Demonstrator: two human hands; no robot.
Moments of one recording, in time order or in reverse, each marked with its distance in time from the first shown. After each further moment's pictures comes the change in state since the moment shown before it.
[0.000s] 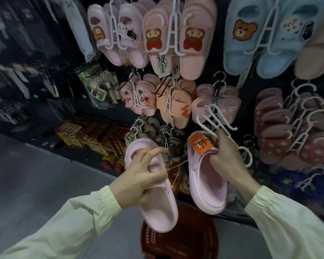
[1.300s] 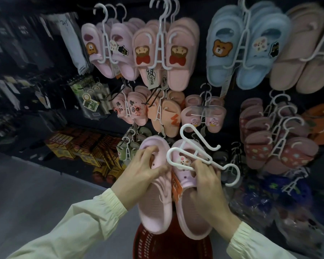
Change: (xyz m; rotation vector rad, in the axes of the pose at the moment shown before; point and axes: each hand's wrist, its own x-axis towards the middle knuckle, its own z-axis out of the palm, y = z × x) left_hand 0.030 0.019 0.006 0.218 0.113 -0.101; right_hand -0.072 -0.008 0.024 -0.209 0.221 -0.324
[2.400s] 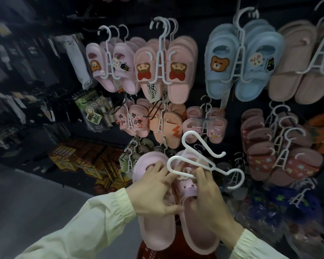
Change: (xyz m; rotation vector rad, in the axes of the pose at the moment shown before) left_hand 0.035 0.011 -0.005 -0.203 -0.390 -0.022; right_hand 0.015 0.008 0.001 0.228 -0.103 0.013
